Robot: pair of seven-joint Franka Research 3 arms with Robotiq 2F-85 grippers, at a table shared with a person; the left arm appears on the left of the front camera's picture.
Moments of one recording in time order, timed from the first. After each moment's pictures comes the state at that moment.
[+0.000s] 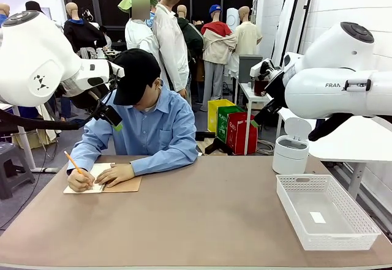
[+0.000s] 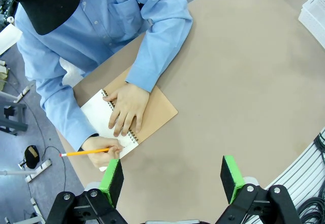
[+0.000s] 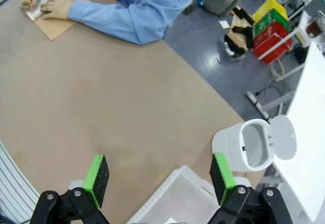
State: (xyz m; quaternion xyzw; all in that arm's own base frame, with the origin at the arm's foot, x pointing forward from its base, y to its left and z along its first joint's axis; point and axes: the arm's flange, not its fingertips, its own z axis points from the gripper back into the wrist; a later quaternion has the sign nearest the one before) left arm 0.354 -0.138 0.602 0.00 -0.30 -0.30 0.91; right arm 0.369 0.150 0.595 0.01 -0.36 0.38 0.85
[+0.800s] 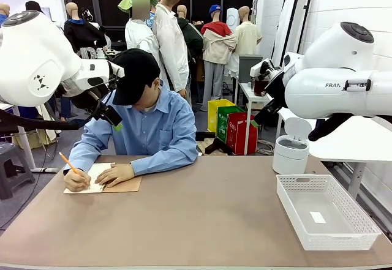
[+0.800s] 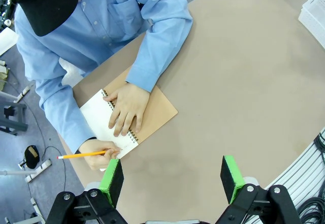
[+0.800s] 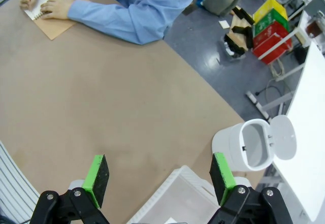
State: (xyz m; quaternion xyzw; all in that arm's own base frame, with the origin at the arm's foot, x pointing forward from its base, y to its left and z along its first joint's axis) left arm 0.354 -0.138 0.602 0.00 -0.30 -0.30 0.91; right arm 0.369 0.150 0.595 0.01 -0.36 0.38 0.85
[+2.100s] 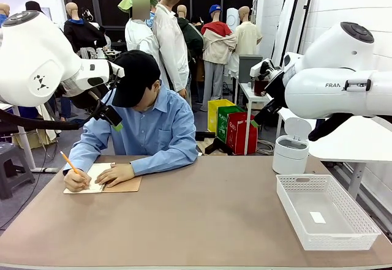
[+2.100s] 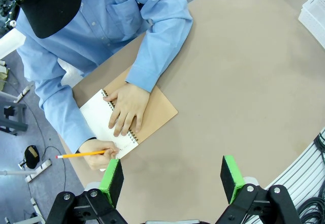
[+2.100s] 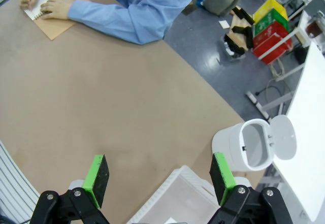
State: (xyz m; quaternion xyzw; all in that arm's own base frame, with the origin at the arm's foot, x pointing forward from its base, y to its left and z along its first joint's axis) left arm 0.354 -0.138 0.602 0.00 -0.30 -0.30 0.91; right arm 0.369 0.150 0.595 0.01 -0.36 0.38 0.85
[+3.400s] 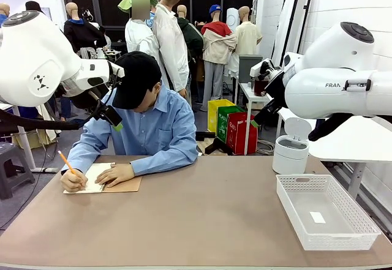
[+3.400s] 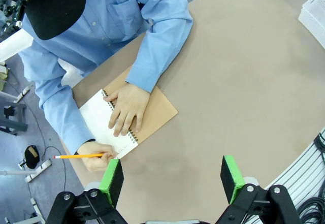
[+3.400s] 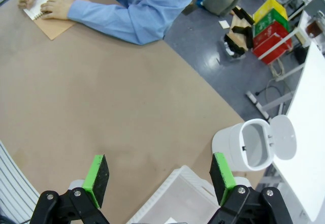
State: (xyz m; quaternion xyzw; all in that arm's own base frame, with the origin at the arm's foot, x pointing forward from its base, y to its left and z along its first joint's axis) left arm 0.354 -0.138 0.602 0.00 -0.30 -0.30 0.91; right arm 0.369 0.150 0.595 0.01 -0.36 0.38 0.85
